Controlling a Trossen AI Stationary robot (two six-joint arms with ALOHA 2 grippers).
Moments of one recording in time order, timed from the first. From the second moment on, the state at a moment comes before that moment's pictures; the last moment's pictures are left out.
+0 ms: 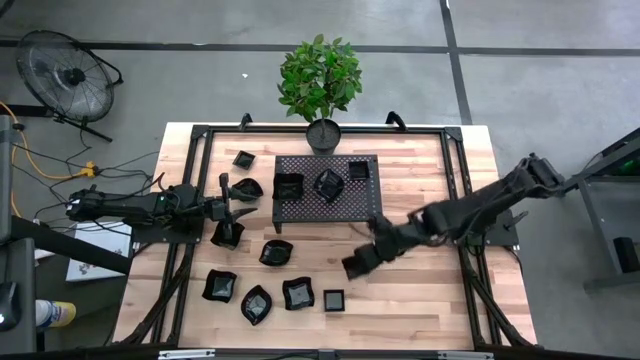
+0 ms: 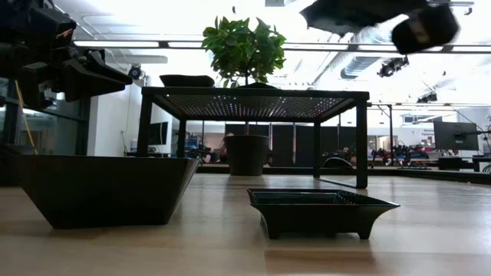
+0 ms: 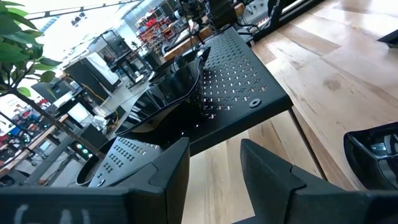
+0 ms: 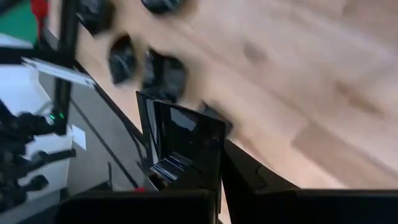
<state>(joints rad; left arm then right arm) -0.03 0.12 0.03 0.00 -0.18 0.57 0.37 1.41 1.10 -0.54 0.02 1.46</state>
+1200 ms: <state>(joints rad) -0.03 0.12 0.03 0.00 -0.18 0.57 -0.51 1.39 1.16 -0.66 -0.35 0.93</state>
